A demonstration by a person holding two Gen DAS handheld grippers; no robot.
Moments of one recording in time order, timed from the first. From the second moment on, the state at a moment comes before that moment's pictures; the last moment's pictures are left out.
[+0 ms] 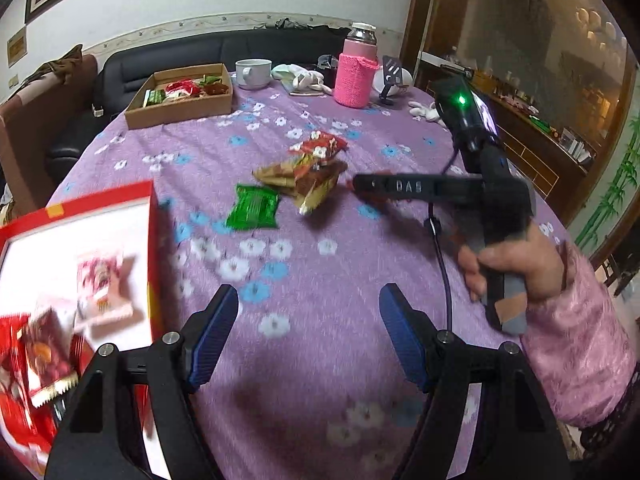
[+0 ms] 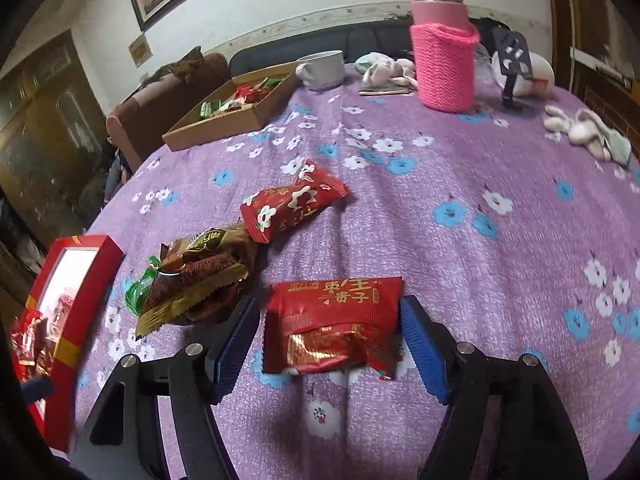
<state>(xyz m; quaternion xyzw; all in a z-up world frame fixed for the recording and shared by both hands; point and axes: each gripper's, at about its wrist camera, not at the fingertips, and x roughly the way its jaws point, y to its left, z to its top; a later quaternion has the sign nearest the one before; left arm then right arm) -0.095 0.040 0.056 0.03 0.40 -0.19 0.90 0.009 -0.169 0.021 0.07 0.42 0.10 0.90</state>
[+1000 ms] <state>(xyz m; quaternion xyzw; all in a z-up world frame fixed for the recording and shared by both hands) 0.036 -0.066 0.007 0.20 0.41 -0.10 0.89 0.022 -0.269 0.014 0.29 0.46 0.10 0.83</state>
